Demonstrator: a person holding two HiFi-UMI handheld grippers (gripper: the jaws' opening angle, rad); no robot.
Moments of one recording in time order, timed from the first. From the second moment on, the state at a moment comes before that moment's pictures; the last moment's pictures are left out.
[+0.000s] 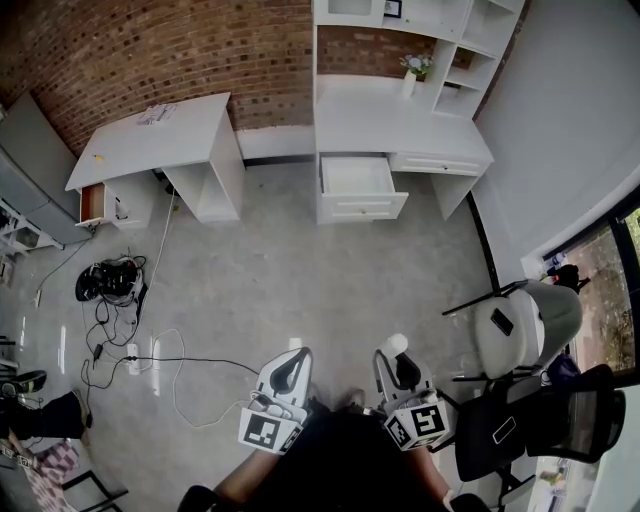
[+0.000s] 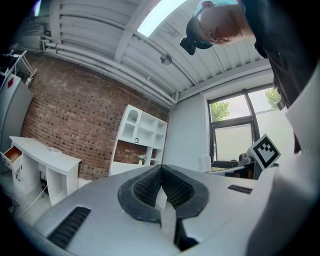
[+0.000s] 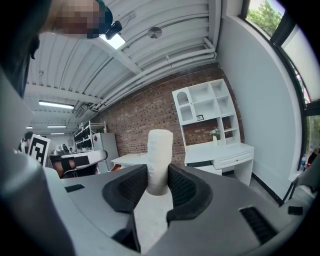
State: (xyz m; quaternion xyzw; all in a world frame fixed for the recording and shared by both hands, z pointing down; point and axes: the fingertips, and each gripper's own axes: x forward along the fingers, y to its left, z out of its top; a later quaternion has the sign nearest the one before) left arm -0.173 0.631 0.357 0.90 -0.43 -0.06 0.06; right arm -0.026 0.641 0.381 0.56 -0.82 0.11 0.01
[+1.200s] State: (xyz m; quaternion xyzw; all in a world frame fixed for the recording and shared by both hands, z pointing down) left arm -0.135 0.452 0.381 0.89 -0.45 -0.03 0.08; right arm 0.018 0.447 0.400 0.54 -0.84 0.12 0.00
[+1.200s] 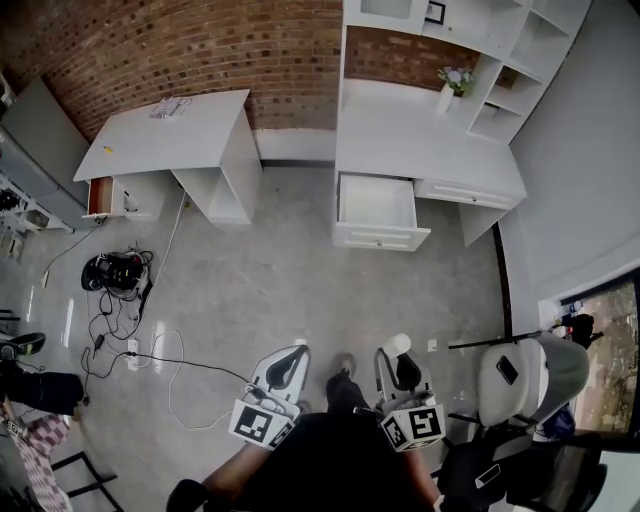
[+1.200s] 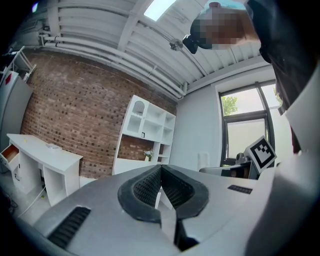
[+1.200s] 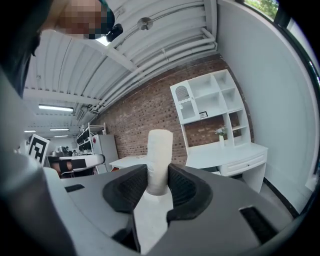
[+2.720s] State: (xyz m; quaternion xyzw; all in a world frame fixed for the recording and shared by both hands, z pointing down) left arm -0.001 0.163 0.385 0.90 -0.43 -0.04 0.10; right arm 0.135 0.168 0.415 0.53 -0.84 0.14 0.02
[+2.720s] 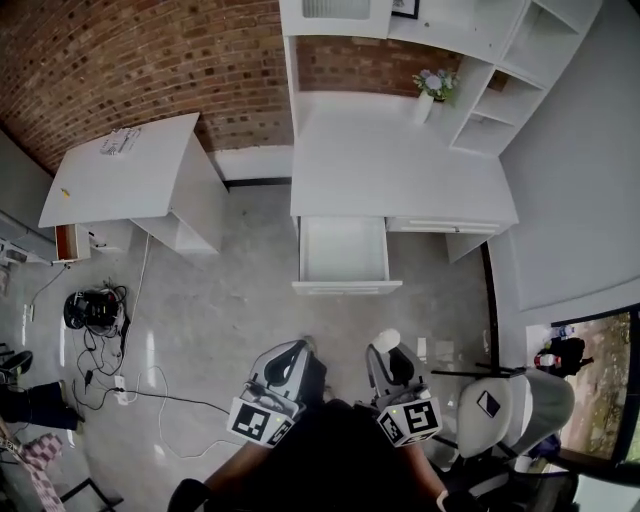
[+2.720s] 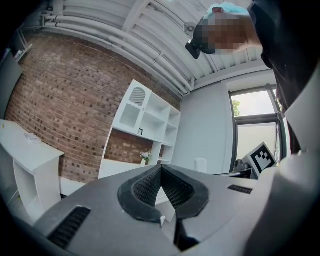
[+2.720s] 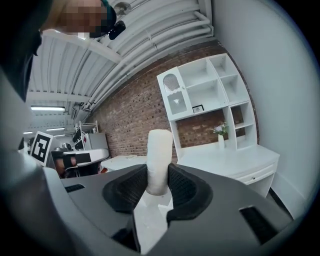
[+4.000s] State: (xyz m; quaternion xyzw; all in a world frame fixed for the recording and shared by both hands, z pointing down) left arm 0.040 -0.066 0.390 0.81 -0.57 -0.04 0.12; right arm 0.166 -0.122 0.432 0.37 -0.92 0.13 0.07
